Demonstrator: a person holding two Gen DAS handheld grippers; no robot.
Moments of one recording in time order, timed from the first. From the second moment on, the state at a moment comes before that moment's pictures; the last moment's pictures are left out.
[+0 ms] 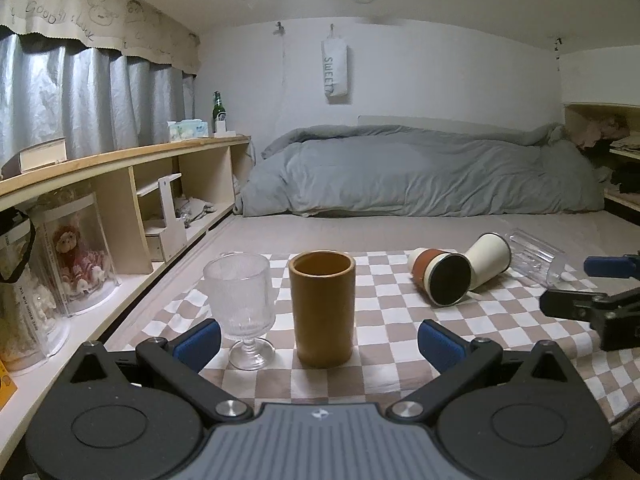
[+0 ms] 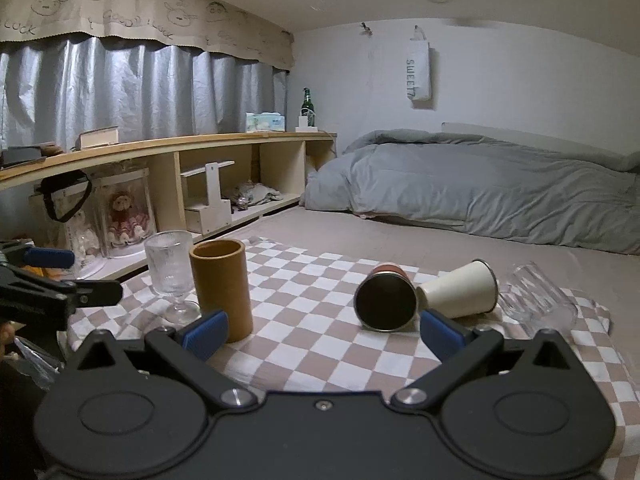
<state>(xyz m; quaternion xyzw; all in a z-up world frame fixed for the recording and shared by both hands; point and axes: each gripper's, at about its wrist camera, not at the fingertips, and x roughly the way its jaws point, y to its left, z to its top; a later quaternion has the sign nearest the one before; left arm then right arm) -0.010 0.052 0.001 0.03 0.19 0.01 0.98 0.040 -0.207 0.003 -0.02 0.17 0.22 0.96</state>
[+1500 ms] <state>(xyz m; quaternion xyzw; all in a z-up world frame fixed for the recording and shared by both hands) -0.010 0.057 -0.005 0.04 0.20 0.02 0.98 0.037 -0.206 0.003 -0.02 0.16 0.22 0.96</state>
